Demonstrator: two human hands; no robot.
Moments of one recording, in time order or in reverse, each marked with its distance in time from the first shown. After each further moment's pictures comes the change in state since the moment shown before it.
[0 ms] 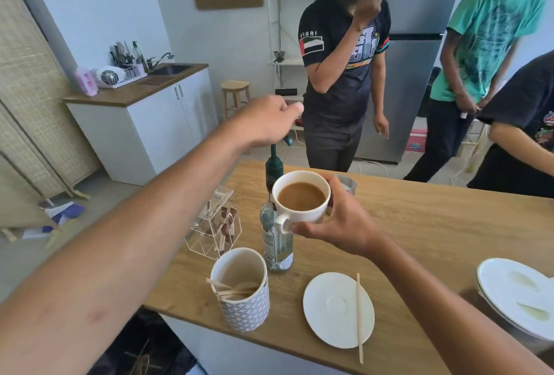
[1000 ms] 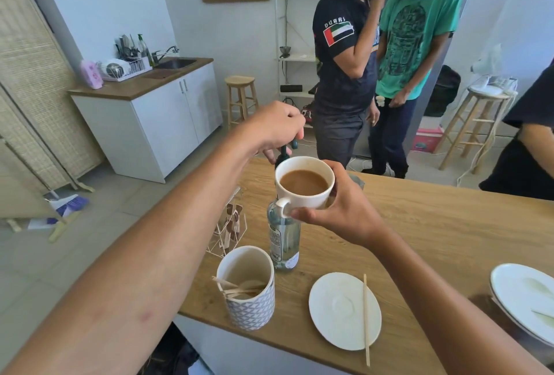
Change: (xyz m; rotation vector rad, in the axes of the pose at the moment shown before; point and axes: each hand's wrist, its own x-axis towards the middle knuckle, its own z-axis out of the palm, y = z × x) left_hand 0.009 -0.021 0.015 -0.318 -0.138 -0.112; right_hand 0.018 -0.010 0.006 0.015 0.031 0.003
